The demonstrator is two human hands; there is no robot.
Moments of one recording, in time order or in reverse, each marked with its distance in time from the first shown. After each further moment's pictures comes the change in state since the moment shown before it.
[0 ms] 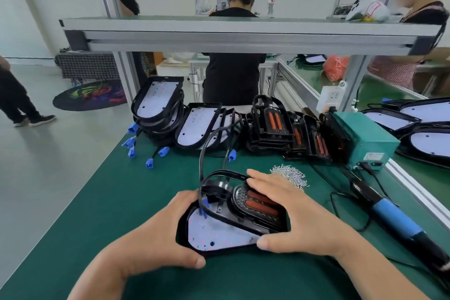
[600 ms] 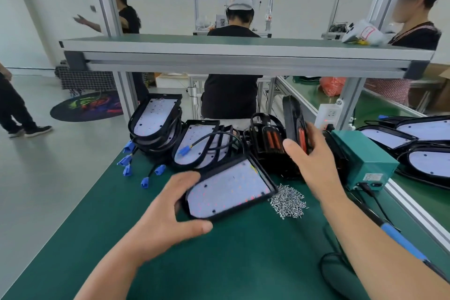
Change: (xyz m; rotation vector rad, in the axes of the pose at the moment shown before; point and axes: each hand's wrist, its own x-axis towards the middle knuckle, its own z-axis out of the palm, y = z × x) left_hand 0.053 -0.002 -0.015 -0.110 0.296 0.121; right_hand 0.085 0.053 -0.069 0.321 0.843 0.298
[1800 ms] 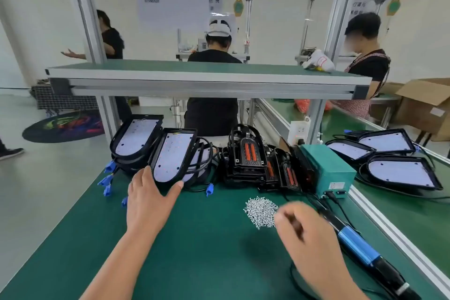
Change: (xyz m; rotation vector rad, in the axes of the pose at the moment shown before) left_hand 0.071 -0.017 0.017 0.519 0.582 -0.276; right_hand -0.142 -0.024 -0.047 -0.343 0.006 -0.166
